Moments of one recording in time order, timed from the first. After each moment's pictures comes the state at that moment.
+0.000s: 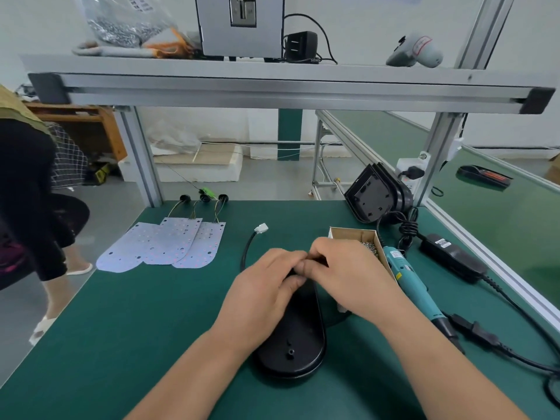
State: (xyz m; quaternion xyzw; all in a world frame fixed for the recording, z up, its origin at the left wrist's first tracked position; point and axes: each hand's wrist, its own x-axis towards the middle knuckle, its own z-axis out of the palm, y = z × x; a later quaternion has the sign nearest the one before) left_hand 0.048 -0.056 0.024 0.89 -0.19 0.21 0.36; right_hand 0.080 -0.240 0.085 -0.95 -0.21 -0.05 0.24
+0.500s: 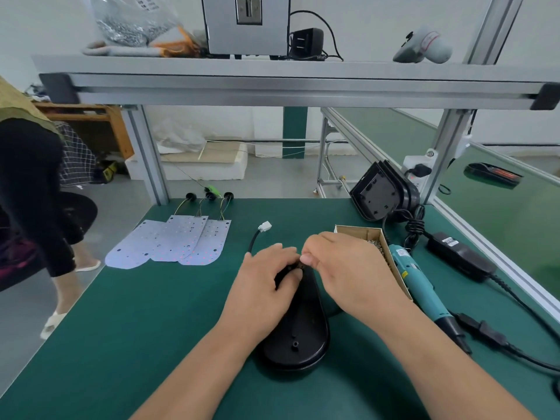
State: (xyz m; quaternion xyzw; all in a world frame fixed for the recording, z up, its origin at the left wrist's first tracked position) left_hand 0.057 -0.053 0.017 0.89 -0.11 0.17 0.40; right_hand 0.074 -0.236 0.083 -0.93 -0.30 -0.16 0.15
